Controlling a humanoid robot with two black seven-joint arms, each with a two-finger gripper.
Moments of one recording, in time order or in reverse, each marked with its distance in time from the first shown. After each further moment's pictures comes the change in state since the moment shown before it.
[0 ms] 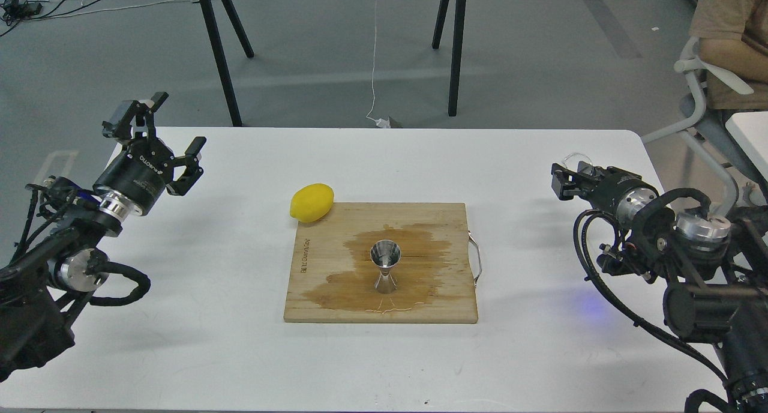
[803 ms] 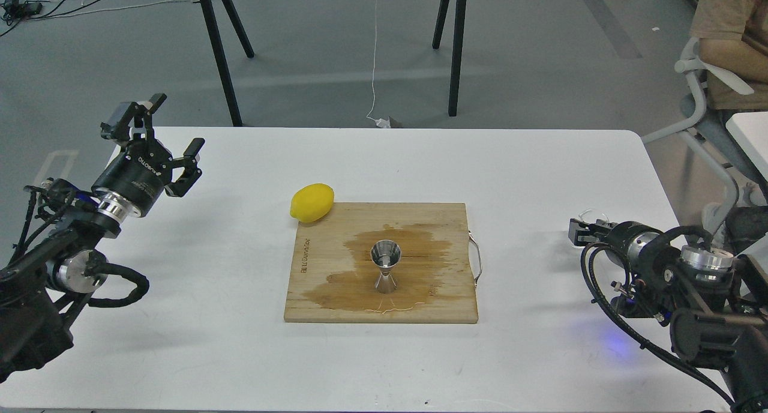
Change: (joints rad) left arm 0.005 0.003 -0.002 0.000 -0.001 0.000 0.000; right arm -0.048 -0.004 -0.010 -0.083 -0.006 -0.074 0.049
